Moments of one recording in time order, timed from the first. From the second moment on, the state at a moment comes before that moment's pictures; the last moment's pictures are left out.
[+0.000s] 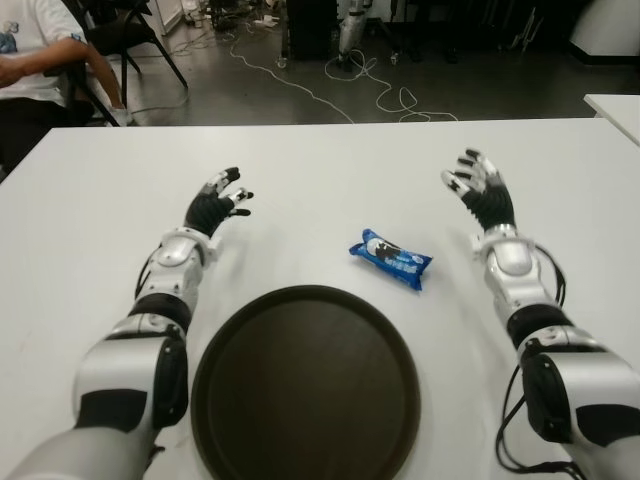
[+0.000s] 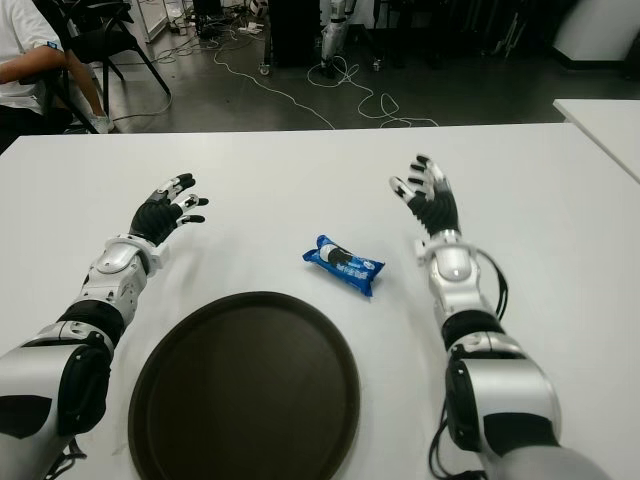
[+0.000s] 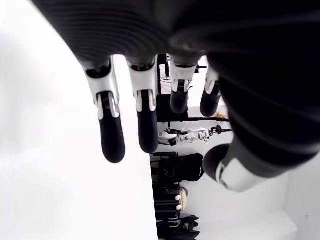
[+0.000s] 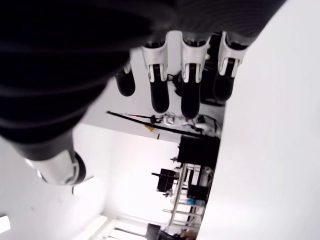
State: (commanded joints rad) left arm -0.82 0.15 0.19 1.29 -0.03 -0.32 -0.23; right arm -0.79 -0.22 -0.04 1.08 -0.18 -0.43 -0.13
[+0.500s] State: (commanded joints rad) left arm -0.82 0.15 0.20 1.29 -0.03 -0.32 -0.22; right arm -0.71 -0.31 0.28 0.55 -0.62 0.02 -0.07
